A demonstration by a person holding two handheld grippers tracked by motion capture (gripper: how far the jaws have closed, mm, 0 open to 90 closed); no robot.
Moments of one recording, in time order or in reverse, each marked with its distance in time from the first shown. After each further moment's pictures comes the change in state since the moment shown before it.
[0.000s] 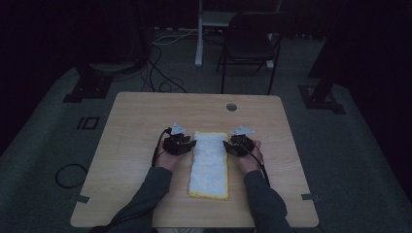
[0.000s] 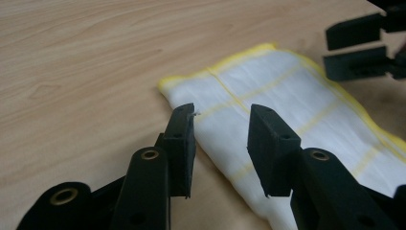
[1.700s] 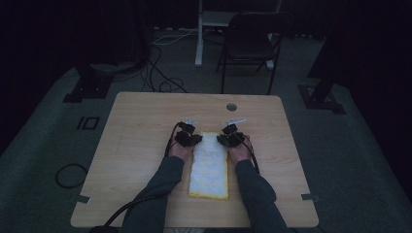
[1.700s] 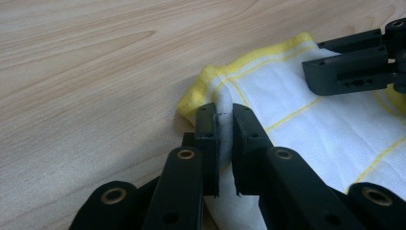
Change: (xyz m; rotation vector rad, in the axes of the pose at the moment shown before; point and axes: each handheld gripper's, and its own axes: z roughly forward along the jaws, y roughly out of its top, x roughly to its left) left arm 0.003 0.015 0.058 0.138 -0.010 -0.068; right arm -0.006 0.021 0.049 0.111 0.151 0.122
